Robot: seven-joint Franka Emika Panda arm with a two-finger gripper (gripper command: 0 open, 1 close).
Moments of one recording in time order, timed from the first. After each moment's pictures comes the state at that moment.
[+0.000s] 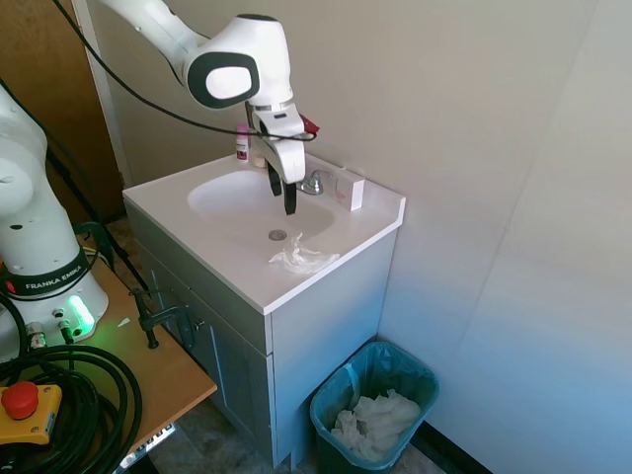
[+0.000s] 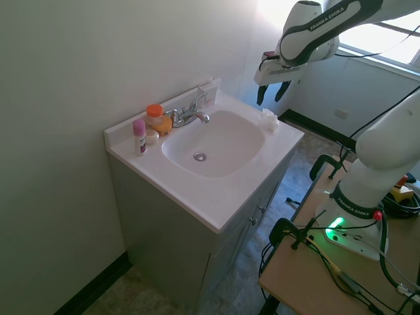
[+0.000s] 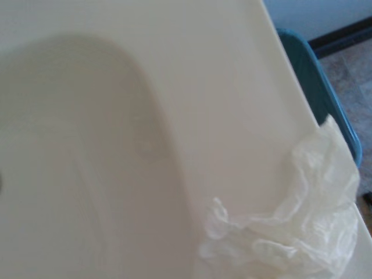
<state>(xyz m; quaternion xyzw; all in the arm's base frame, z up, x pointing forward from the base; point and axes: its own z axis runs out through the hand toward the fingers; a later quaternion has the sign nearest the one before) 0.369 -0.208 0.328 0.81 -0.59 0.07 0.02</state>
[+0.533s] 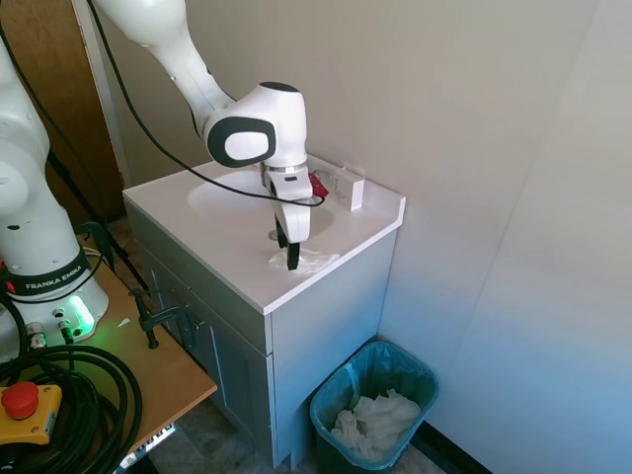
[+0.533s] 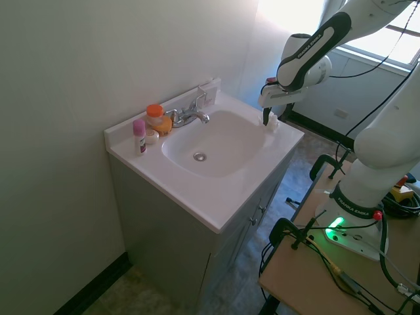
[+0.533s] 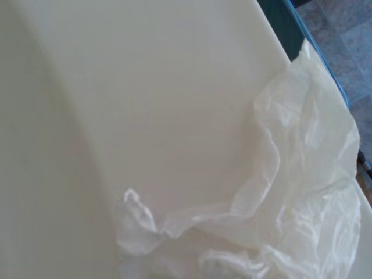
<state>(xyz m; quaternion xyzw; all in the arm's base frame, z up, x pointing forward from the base) 0.369 -0.238 0.251 0.78 -0.62 0.03 0.04</state>
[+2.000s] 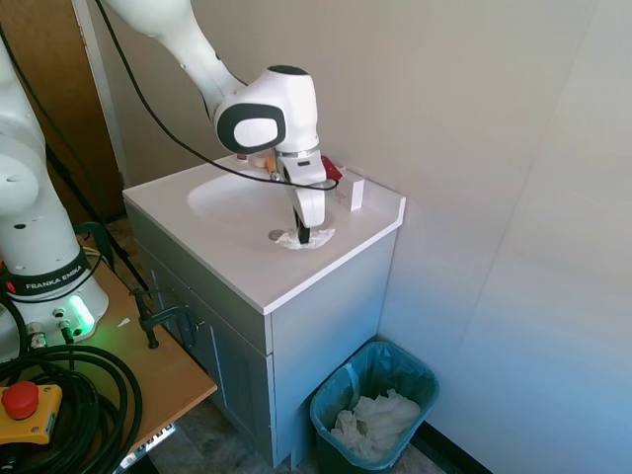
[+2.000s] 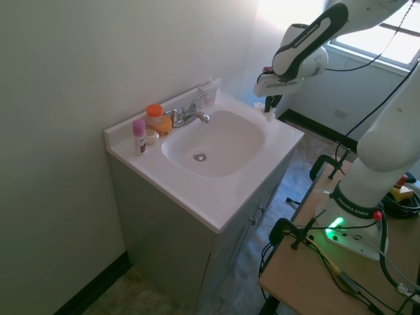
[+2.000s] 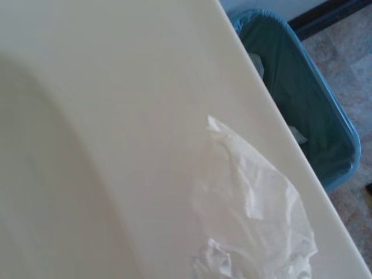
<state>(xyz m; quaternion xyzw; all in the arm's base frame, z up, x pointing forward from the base) 0.390 -0.246 0.302 0.78 -0.62 0.08 0.00</state>
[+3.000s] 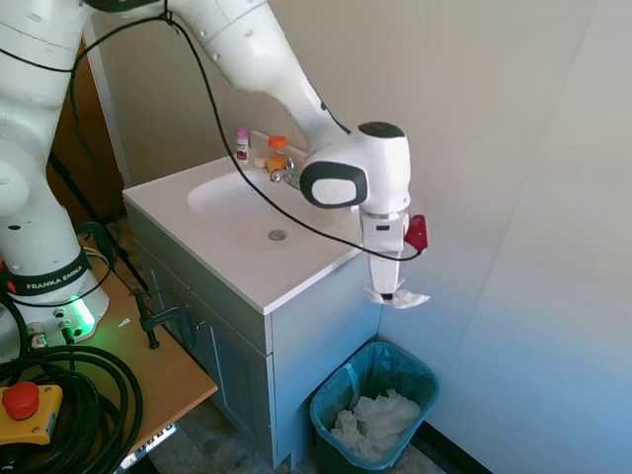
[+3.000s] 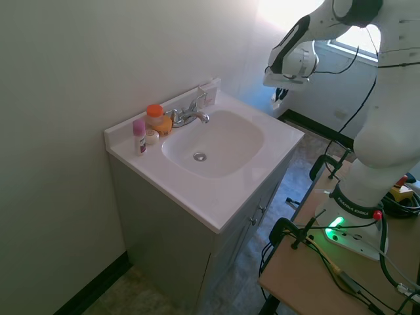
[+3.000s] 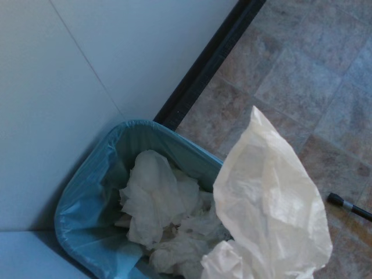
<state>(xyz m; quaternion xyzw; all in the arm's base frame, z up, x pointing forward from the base) 0.430 -0.438 0.224 0.61 -0.79 0.11 0.01</state>
